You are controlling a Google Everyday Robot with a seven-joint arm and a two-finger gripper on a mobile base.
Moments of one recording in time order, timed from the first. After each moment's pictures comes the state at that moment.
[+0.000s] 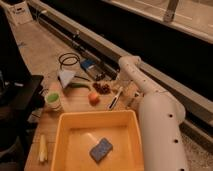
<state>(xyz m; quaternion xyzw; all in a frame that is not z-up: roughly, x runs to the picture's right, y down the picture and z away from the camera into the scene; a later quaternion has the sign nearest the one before) 0.123 0.015 0.997 -0.25 -0.21 -0.37 0.87</state>
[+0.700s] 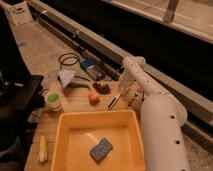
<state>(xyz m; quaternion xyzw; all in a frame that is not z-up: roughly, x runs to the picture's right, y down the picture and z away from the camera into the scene) 0.125 0.022 0.992 -0.24 -0.23 -0.37 0.87</state>
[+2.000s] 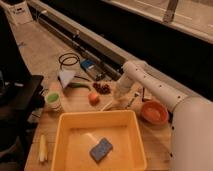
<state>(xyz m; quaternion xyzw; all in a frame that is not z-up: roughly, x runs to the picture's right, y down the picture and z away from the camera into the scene) 0.082 0.056 0.904 -0.23 -0.28 -0.36 0.86</state>
